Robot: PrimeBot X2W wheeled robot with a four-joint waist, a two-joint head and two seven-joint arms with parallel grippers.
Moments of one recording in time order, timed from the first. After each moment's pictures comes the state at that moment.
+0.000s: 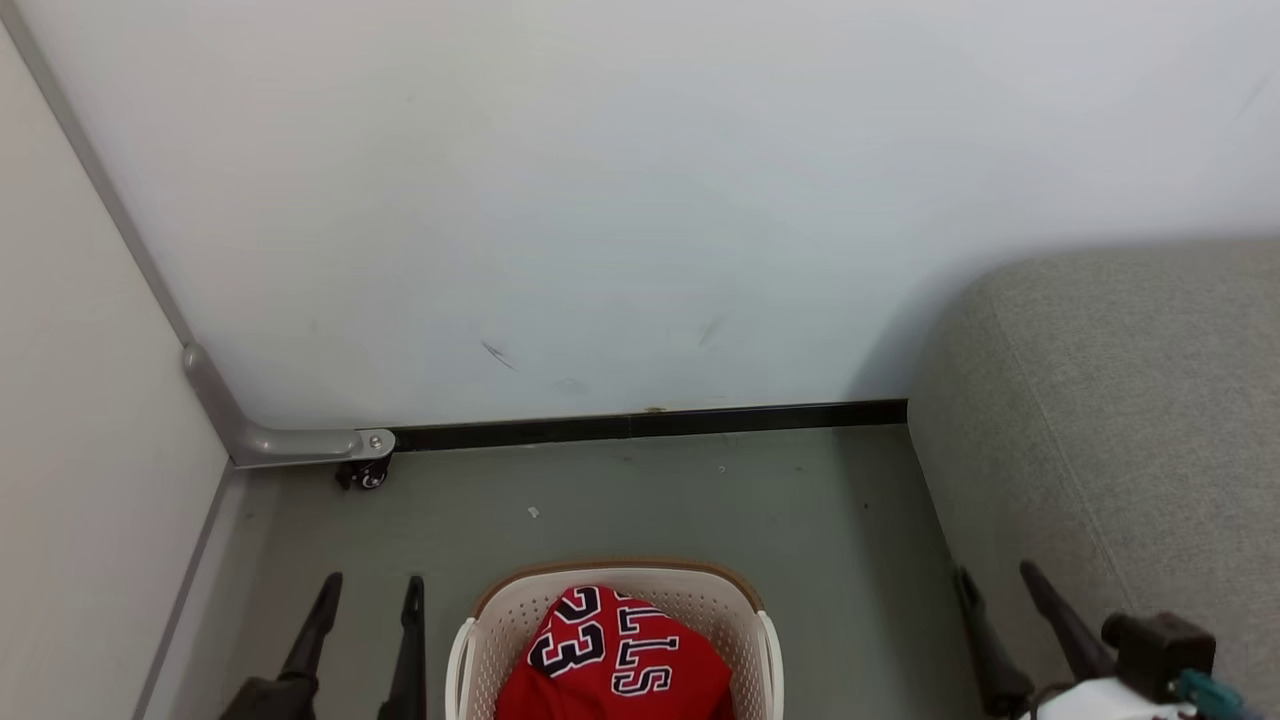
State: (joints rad) left arm 0.09 0.04 -0.12 0.05 -0.24 0.07 -0.23; right arm 0.06 -0.04 0.02 0.17 0.19 0.13 -0.23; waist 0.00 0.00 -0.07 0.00
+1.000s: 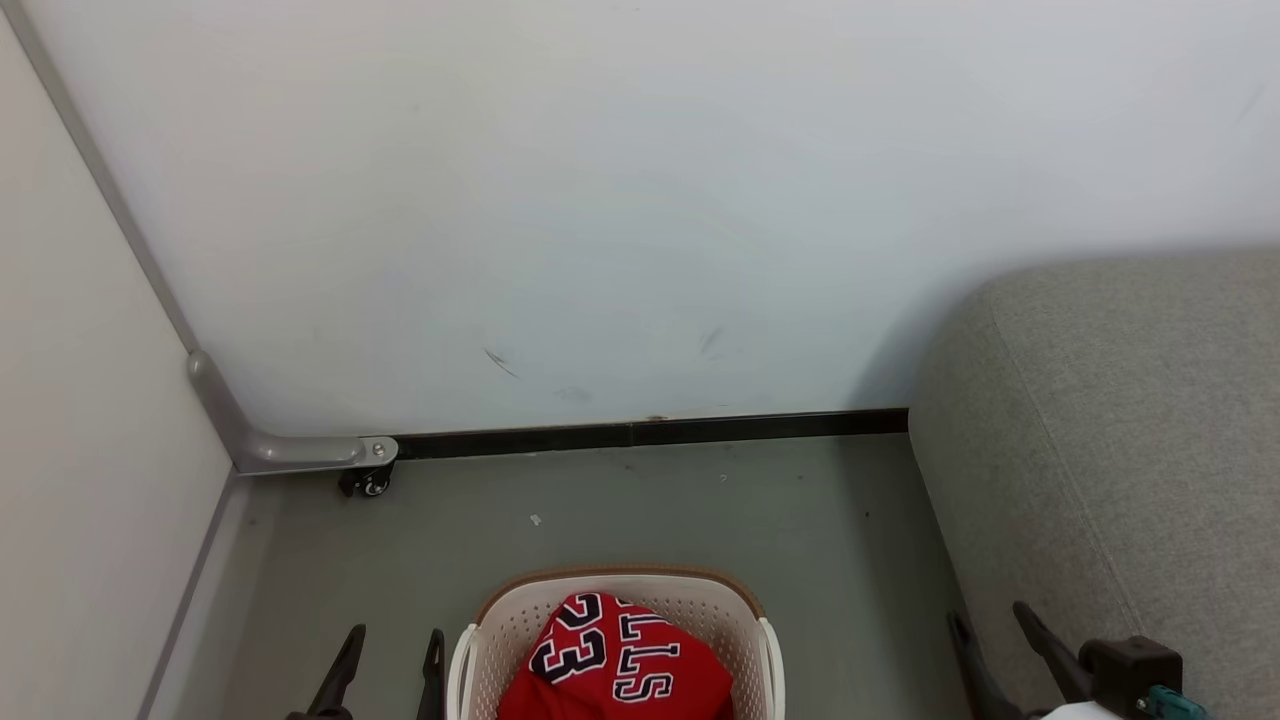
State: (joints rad) left arm 0.11 0.04 -0.18 0.17 -0.19 0.10 -0.25; right arm 0.05 -0.04 0.02 0.33 0.11 0.13 -0.25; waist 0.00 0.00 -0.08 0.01
